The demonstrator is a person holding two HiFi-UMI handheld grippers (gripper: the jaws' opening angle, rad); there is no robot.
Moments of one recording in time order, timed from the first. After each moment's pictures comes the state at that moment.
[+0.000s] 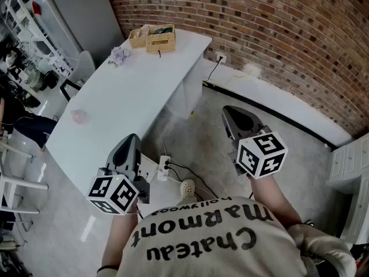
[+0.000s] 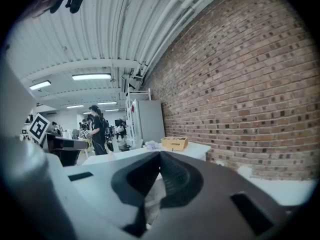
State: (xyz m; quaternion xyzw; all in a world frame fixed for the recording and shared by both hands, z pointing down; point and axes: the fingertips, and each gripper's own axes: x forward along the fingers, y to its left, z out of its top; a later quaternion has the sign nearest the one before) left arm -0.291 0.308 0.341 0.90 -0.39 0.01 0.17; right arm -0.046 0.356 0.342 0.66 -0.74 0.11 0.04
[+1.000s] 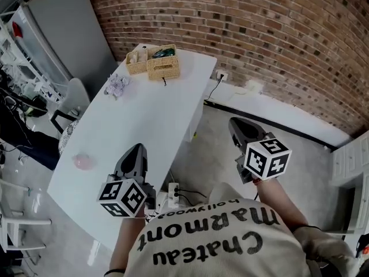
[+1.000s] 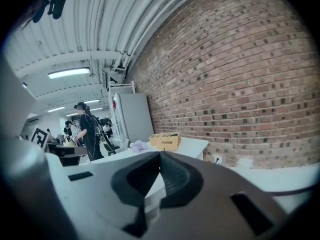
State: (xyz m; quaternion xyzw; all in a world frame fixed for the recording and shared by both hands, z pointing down) left arm -0.303 0.101 0.373 0.91 -0.36 0.02 0.20; right arm -0.046 0.187 0.365 0.70 -0.69 0.18 0.04
